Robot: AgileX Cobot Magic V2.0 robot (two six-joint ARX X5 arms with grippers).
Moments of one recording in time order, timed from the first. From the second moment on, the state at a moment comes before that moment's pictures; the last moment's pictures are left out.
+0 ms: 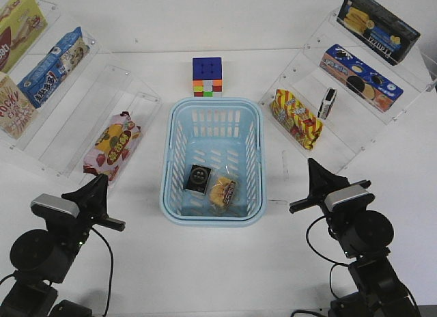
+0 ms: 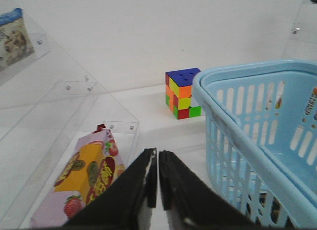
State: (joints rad) left arm -0.33 0.50 0.64 -0.09 -0.07 0.01; right arm 0.27 0.60 0.47 0.15 -0.05 0.06
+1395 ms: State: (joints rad) left arm -0.01 0.00 0.03 0.01 0.00 -0.04; right arm 0.27 0.60 0.47 0.15 -0.05 0.06
